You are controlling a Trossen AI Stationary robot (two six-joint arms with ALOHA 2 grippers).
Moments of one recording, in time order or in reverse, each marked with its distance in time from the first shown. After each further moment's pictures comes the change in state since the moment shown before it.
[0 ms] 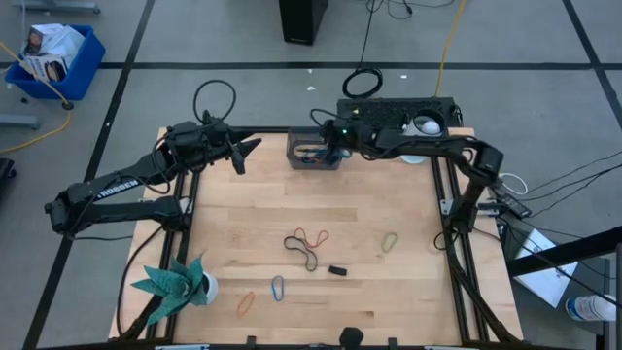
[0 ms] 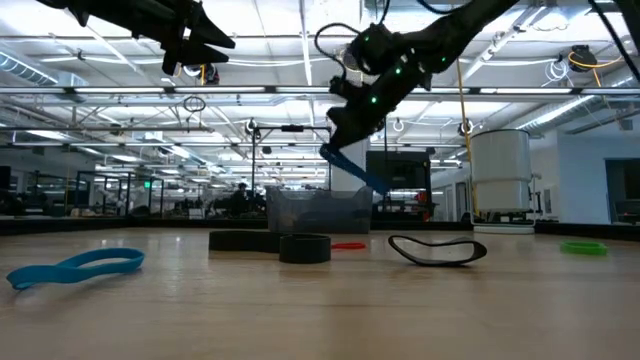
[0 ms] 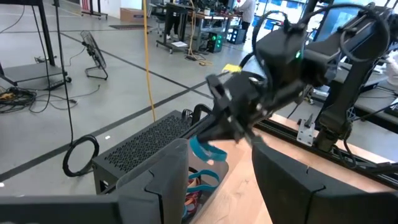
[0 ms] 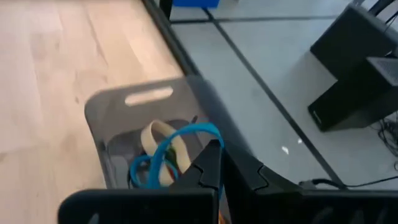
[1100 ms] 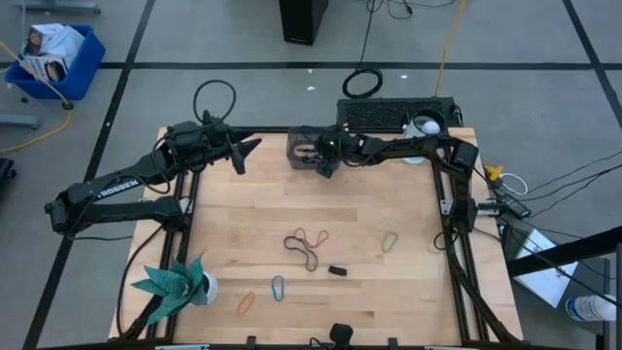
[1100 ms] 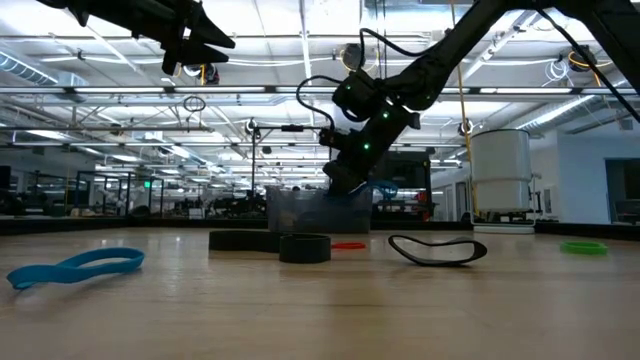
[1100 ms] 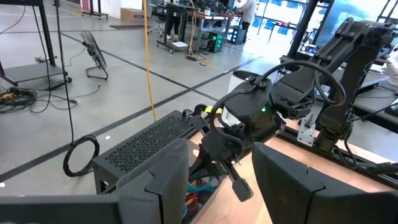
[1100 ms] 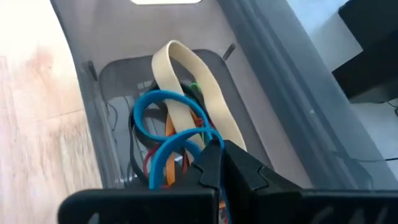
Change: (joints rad) left arm 0.001 0.000 0.000 0.000 -0.001 0.001; right arm 0.001 0.199 0.000 0.018 -0.001 -0.034
